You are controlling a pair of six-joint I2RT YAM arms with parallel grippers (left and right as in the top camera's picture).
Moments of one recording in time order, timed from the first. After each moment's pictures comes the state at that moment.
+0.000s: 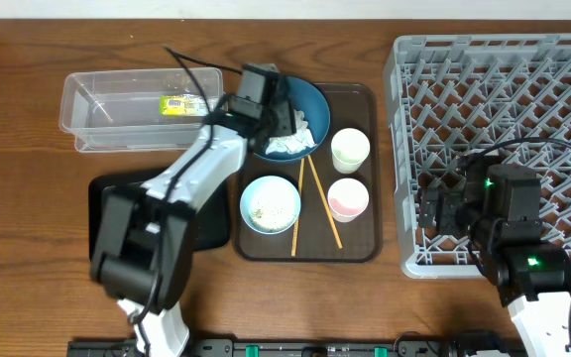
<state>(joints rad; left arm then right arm) -0.38 1.92 1.30 -0.28 0.05 -0.43 0.08 0.92 0.74 -0.68 -0.06 0.11</state>
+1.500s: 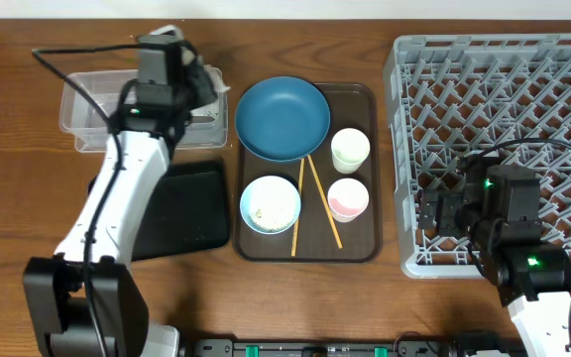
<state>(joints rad) -0.07 1.64 1.30 -0.37 -0.01 -0.43 0.08 0.92 0.75 -0.69 -0.06 0.11</state>
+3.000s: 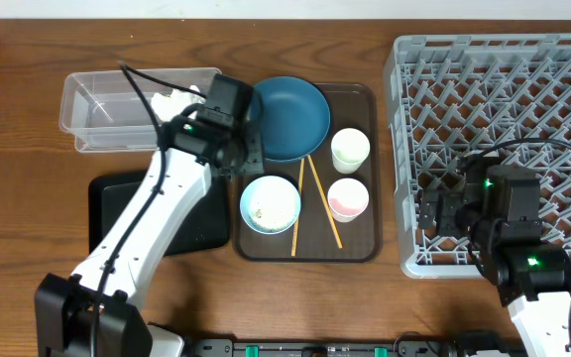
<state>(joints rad) -0.37 1.57 1.29 -0.90 0.03 -0.40 0.08 0.92 0.75 -0.69 -0.06 0.12</state>
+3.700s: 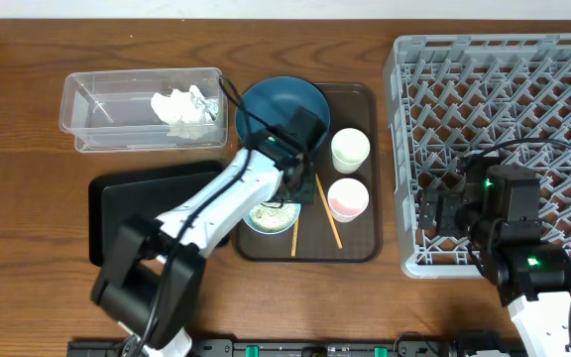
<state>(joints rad) -0.61 1.82 1.29 -0.86 0.04 -0.54 0.08 0.92 0.75 -0.69 -0.06 0.12</state>
